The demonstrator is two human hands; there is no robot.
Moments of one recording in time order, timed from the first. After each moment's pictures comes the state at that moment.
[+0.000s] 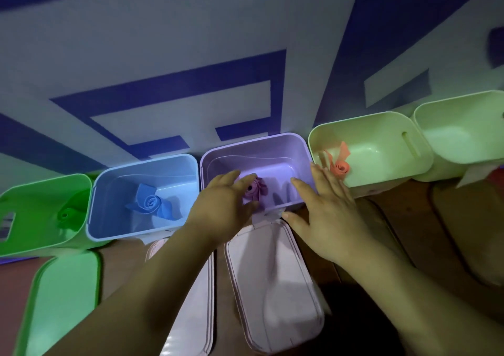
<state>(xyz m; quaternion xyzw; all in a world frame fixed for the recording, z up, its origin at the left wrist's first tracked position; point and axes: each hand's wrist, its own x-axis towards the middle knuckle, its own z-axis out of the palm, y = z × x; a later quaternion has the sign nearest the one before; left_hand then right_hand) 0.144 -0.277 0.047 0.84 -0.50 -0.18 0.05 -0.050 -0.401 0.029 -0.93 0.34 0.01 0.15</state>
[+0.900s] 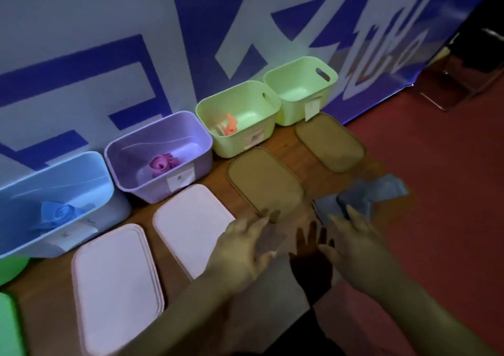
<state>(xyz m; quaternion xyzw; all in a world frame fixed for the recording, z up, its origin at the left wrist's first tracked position) -0.079 -0.173 0.021 0.67 -0.69 -0.26 0.12 -0.346 -0.239 0.027 -0.79 0.59 0.06 0.17</state>
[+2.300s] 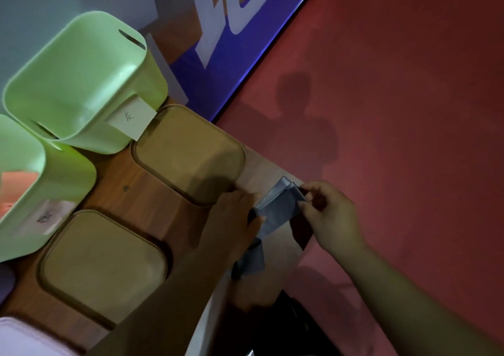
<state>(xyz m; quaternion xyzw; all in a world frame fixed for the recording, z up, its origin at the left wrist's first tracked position) -0.348 -0.477 -0.078 0.56 -0.76 -0.32 0.06 -0.558 -0.454 -0.060 -0.48 0.74 -0.28 0.37</state>
